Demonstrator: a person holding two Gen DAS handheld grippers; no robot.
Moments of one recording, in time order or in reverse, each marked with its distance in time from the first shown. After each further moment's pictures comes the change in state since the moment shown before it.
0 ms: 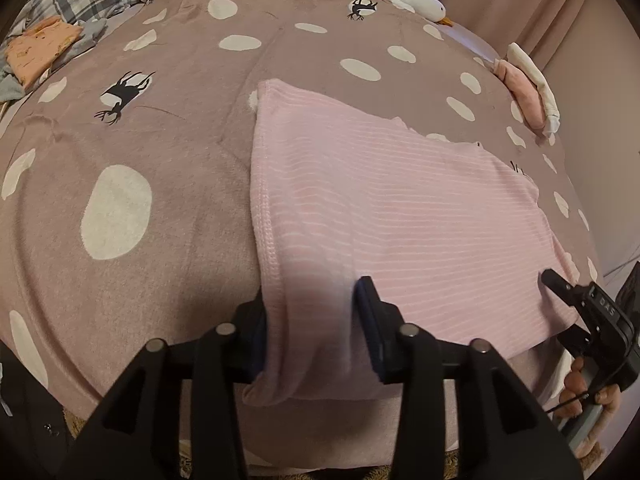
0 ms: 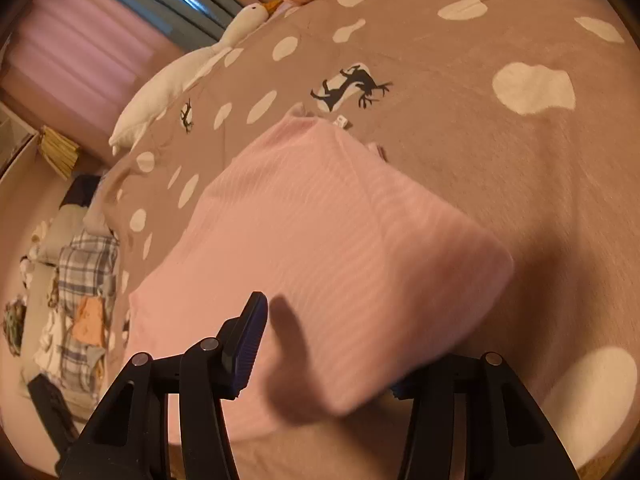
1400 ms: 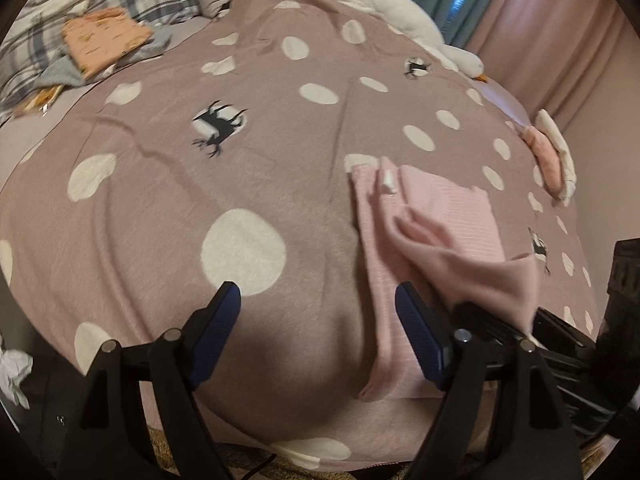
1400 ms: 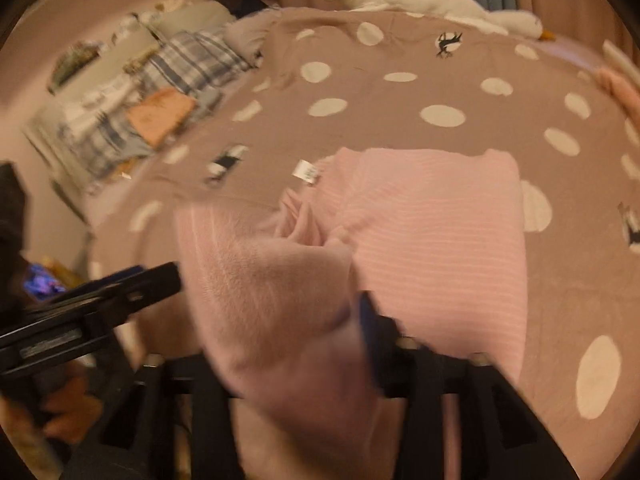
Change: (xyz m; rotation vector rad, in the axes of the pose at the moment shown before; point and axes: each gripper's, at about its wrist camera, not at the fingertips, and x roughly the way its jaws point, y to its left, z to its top) left arm -0.063 0.068 0.016 -0.116 -0.127 0.042; right arm 0.030 0.204 -0.079 -0.771 0.242 0.197
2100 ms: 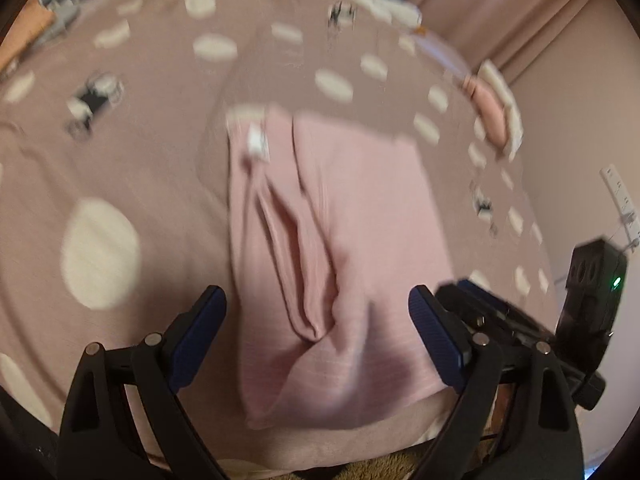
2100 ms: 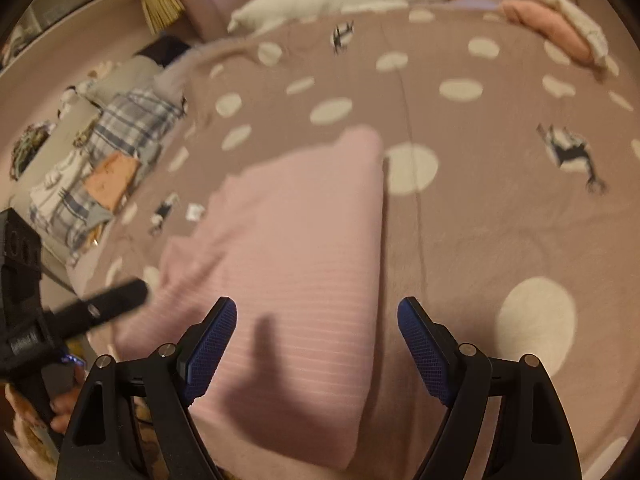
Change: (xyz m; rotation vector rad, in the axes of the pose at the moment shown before) left arm 0.062 -0.057 0.001 0.080 0.201 -0.228; right arm 0.000 -0.080 -0.015 0.248 -0.011 -0.114
